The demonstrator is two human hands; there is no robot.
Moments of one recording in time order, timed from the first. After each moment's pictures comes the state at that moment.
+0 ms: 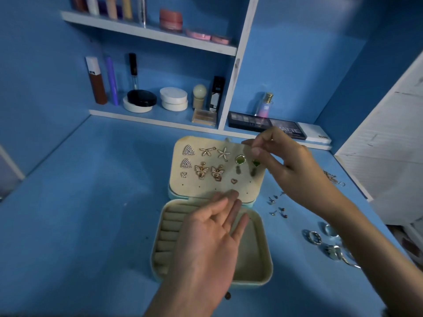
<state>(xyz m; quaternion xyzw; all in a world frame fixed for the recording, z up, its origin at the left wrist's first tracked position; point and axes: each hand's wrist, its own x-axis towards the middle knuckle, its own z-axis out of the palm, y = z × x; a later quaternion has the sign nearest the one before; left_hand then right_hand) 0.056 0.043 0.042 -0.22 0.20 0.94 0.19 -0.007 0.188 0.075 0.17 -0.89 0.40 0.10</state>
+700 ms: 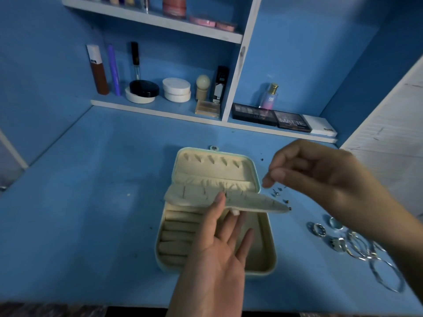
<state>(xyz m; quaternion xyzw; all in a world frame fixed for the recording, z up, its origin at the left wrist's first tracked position) 0.087 0.046 0.019 -0.16 0.22 0.95 0.15 0.043 0.198 0.095 0.22 -0.86 0.46 0.01</state>
